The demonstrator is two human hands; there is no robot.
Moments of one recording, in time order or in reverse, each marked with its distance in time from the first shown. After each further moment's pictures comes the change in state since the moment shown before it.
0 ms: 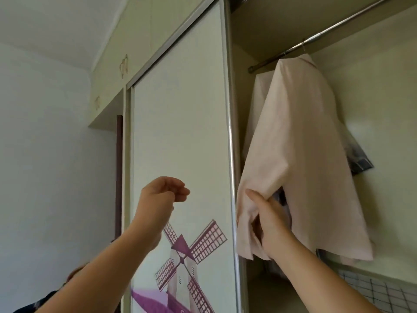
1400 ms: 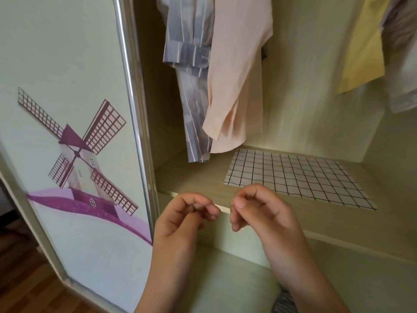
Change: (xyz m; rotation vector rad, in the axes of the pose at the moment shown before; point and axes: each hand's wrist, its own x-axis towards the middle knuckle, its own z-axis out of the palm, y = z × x) left_hand -0.209 -0.121 0.123 -0.532 -0.420 -0.302; right_hand -0.157 0.058 -0.148 -0.286 -0.015 -0.077
